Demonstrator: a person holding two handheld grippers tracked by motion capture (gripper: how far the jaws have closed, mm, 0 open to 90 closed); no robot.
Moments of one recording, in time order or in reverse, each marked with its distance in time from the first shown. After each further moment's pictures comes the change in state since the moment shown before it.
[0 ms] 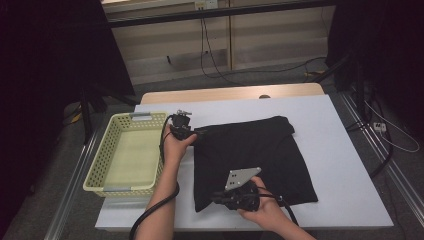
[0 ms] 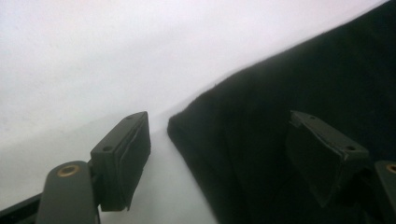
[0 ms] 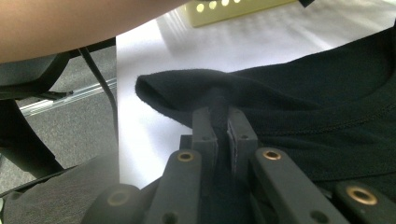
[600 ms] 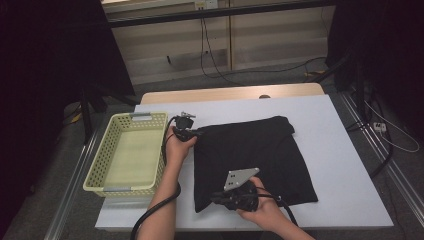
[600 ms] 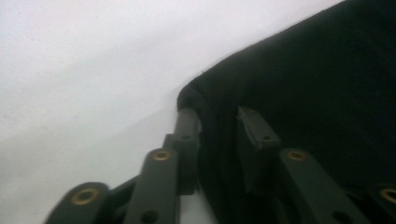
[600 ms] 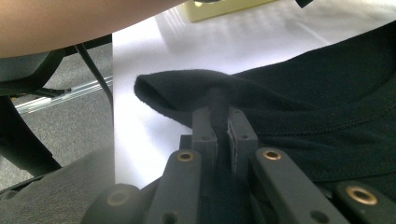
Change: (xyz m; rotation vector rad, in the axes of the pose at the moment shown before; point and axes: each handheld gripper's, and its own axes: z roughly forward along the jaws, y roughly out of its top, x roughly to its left) left arm -0.011 -0.001 0.002 0.027 0.003 0.039; right arm 0.000 -0.001 0.004 0.015 -0.006 -0.002
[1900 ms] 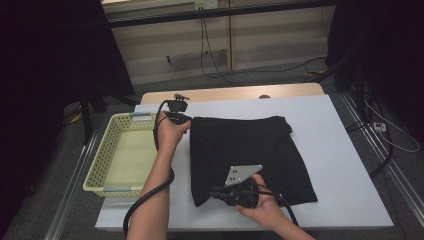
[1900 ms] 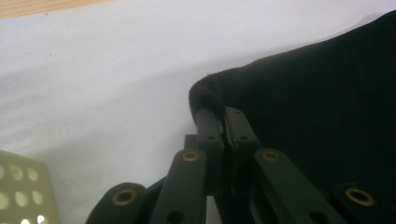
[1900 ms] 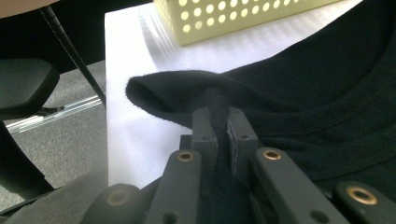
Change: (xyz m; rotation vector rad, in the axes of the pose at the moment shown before) left arm 0.001 0.055 -0.052 0.090 0.038 -0.082; right arm -0.003 0.009 -0.007 -0.070 -0.034 0.021
